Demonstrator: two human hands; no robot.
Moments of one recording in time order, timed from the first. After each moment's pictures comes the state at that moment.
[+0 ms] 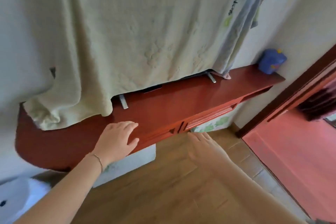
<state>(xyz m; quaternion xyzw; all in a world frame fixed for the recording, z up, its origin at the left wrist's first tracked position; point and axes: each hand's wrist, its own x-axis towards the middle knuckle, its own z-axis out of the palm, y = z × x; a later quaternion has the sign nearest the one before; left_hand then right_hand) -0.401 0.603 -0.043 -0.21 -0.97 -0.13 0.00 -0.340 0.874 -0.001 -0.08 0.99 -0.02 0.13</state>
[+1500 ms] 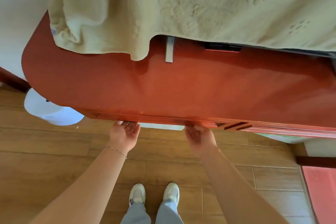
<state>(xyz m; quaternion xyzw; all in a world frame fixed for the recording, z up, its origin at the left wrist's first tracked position) -0.417 0.613 -0.276 0.54 -0.13 -0.83 0.07 -0.498 0.829 -0.278 0.45 0.38 -0.77 0.26</state>
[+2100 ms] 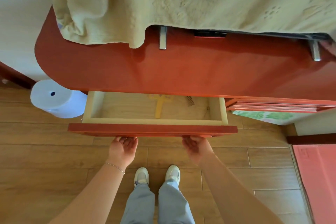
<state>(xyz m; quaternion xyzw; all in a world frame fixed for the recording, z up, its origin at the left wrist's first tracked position) -0.317 0.653 -0.258 0.57 -0.12 -0.81 0.05 -0.402 0.875 -0.274 0.47 0.37 -0.74 0.29</state>
